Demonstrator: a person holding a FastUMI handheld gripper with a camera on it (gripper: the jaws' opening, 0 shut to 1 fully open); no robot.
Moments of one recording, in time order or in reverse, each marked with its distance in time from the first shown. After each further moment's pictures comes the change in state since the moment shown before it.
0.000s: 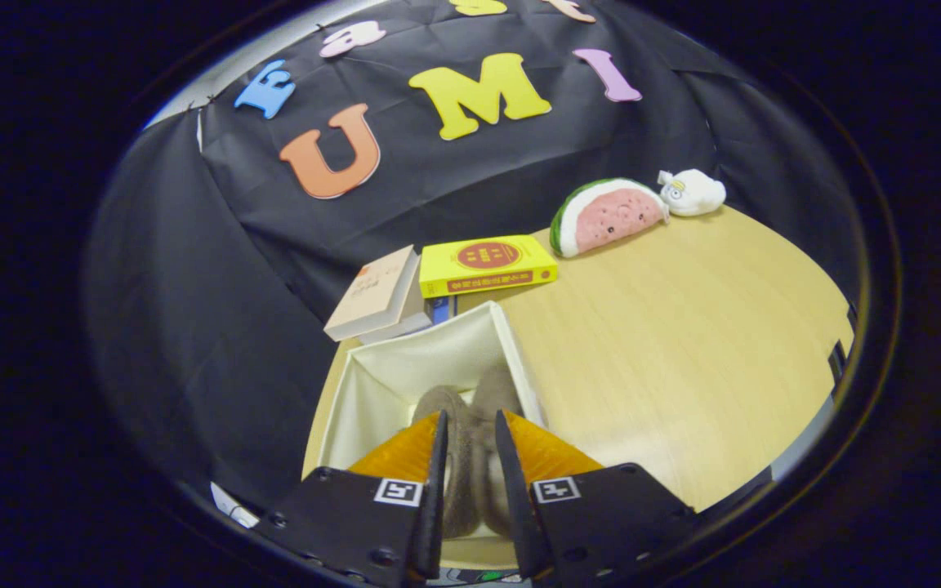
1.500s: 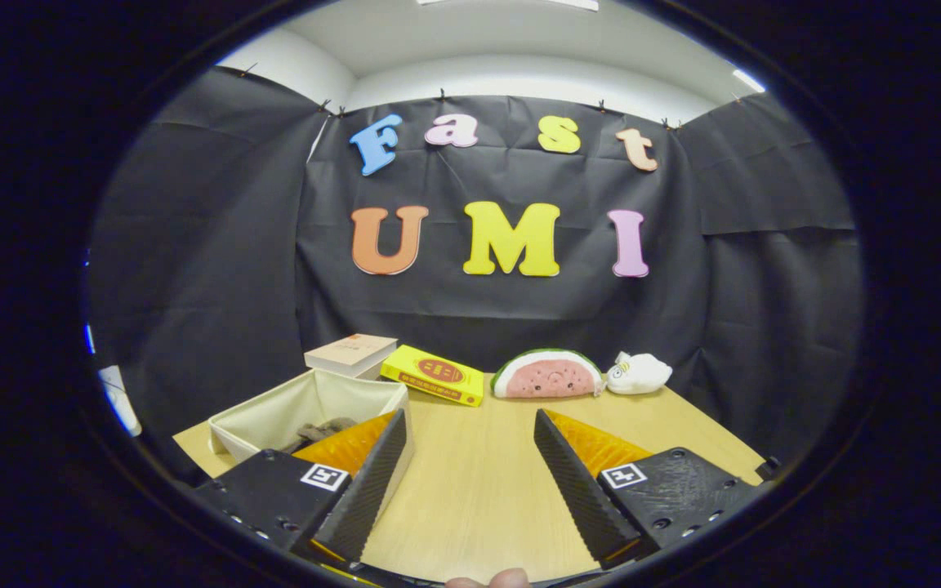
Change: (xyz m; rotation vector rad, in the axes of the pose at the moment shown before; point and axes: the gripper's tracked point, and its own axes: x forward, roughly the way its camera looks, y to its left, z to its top) arm -0.143 -0.132 0.037 -0.439 -0.508 -0.028
